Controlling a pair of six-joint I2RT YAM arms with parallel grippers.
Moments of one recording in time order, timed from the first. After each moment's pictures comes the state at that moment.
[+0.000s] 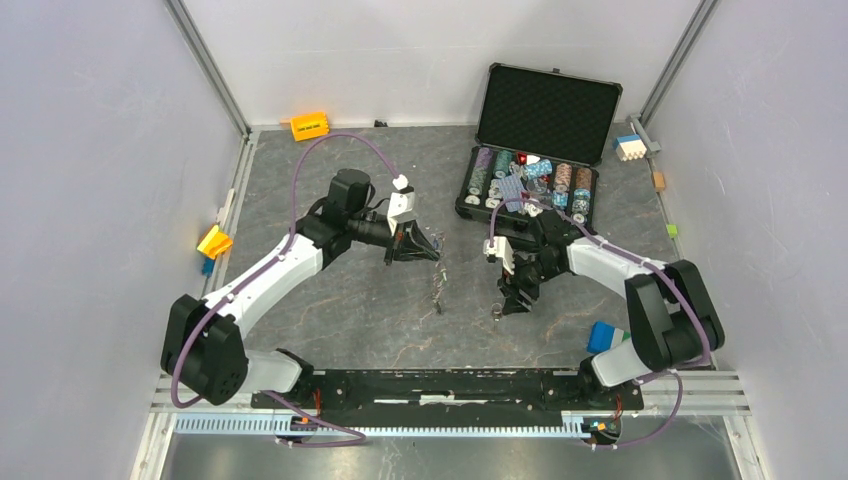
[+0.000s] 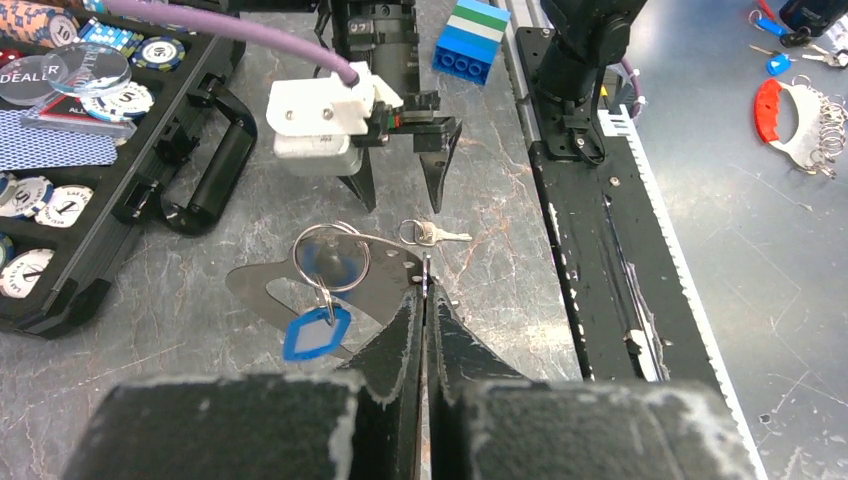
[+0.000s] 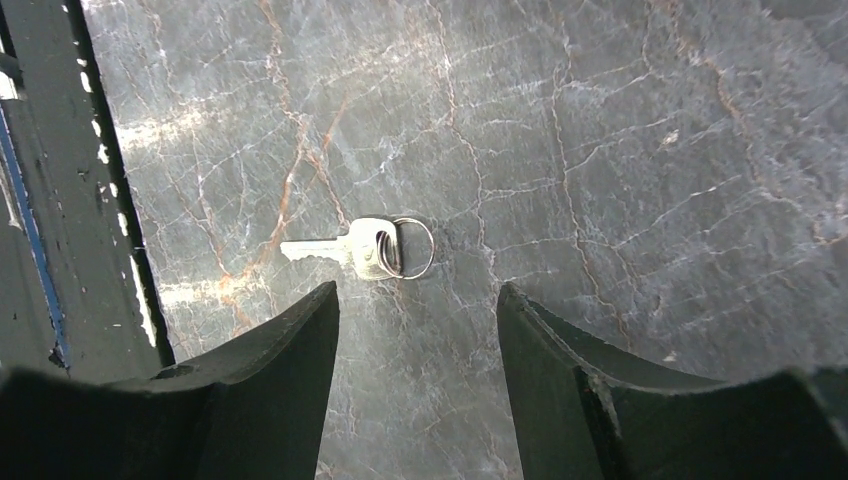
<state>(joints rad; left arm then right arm) -0.51 1.33 0.97 -0.18 1.13 0.40 0.32 1.48 0.75 -0.61 -0.74 -0.88</state>
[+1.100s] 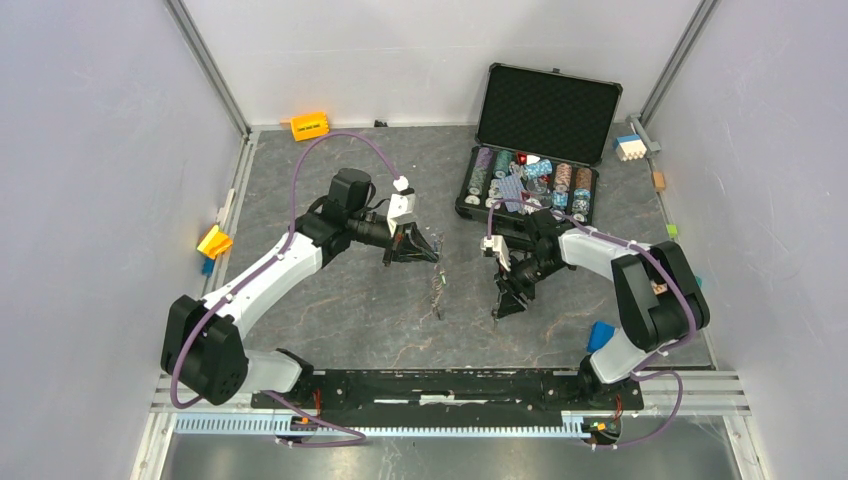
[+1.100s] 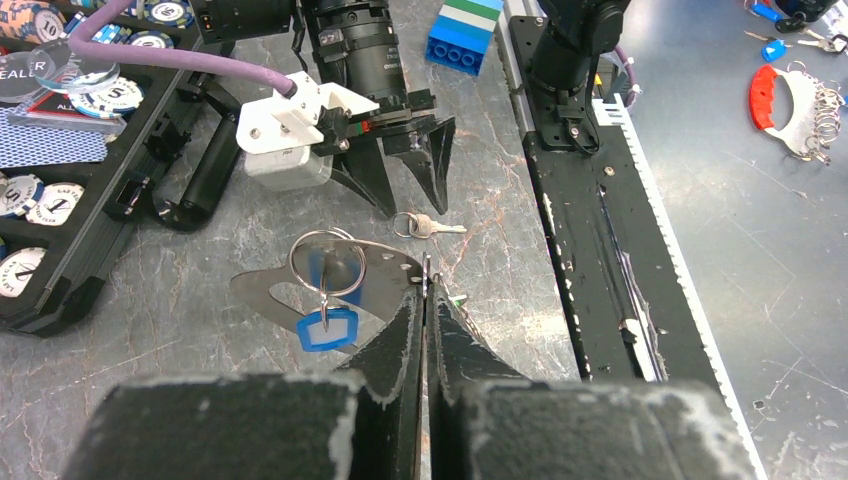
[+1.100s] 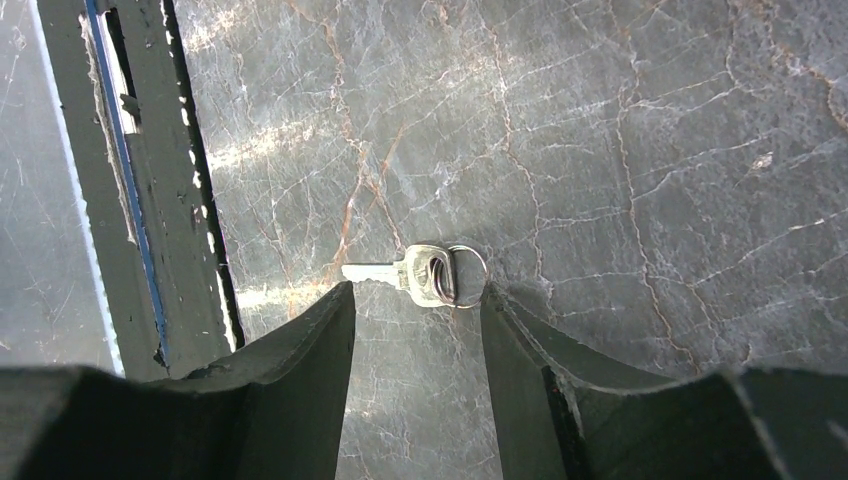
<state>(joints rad) -0.51 1.33 1.00 -0.27 1.14 0.46 0.32 1.61 0.81 -0.70 -0.84 -0.83</state>
